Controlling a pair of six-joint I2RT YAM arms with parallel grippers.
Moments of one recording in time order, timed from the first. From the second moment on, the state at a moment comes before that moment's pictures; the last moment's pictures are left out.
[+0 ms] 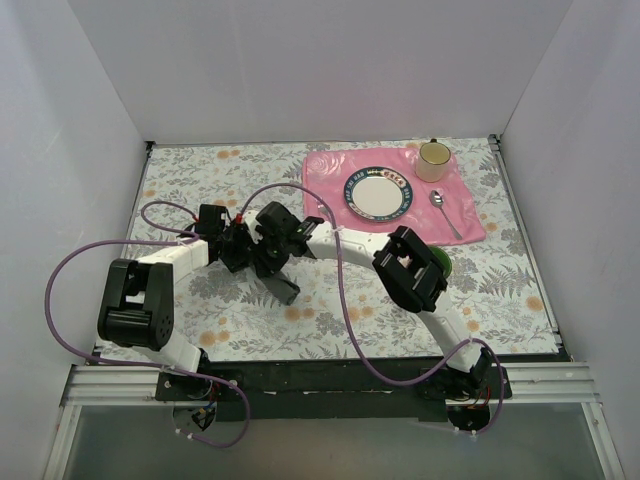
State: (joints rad) left arm -0.13 1.56 0.77 -0.19 0.20 -0.82; right arm 0.99 2.26 1.76 -0.37 -0.25 0.07
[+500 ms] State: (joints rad) left arm -0.09 1.45 0.79 -0.39 0.13 -0.74; right arm 0.94 2.26 1.69 -0.24 -0.46 0.17
